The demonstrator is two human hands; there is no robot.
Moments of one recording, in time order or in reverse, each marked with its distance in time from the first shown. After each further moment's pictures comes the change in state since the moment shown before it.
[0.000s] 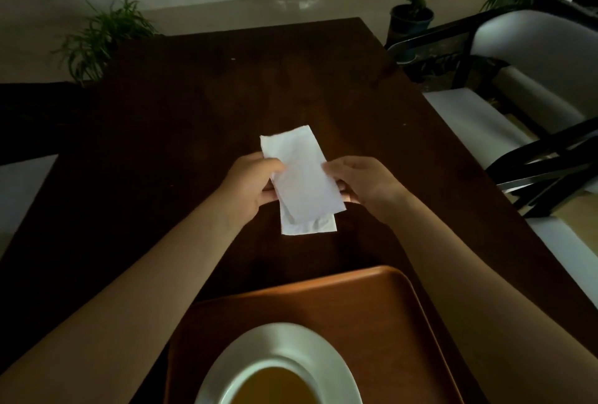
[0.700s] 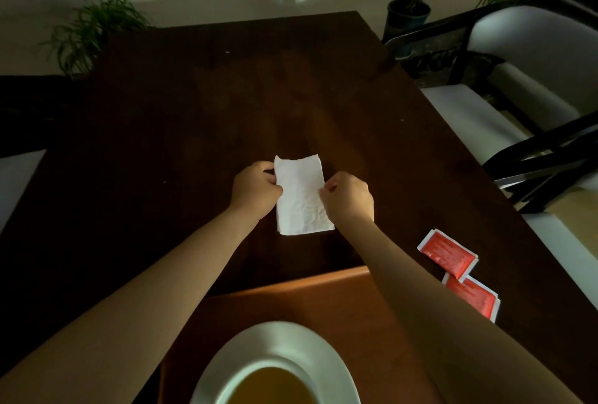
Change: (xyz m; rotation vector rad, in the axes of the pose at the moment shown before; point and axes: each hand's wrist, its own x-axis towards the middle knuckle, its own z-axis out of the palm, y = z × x) left_hand 0.022 -0.039 0.003 0.587 0.156 0.263; right_hand 0.006 0.030 0.041 -0.665 0.421 0.005
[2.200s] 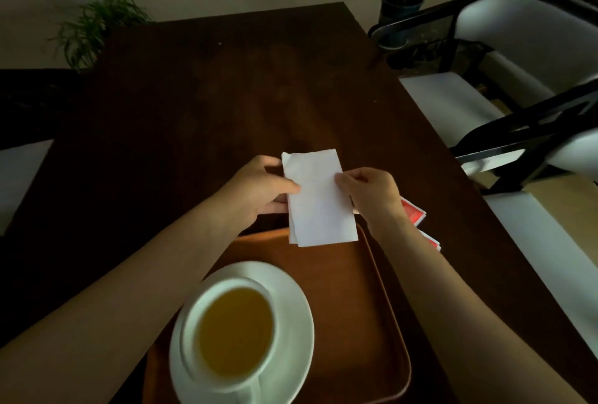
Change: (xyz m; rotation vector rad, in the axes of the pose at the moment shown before) left_hand -0.112 0.063 -0.003 -0.388 -0.282 -0.282; right_hand -0.072 0.060 -0.073 0.609 -0.025 0.105
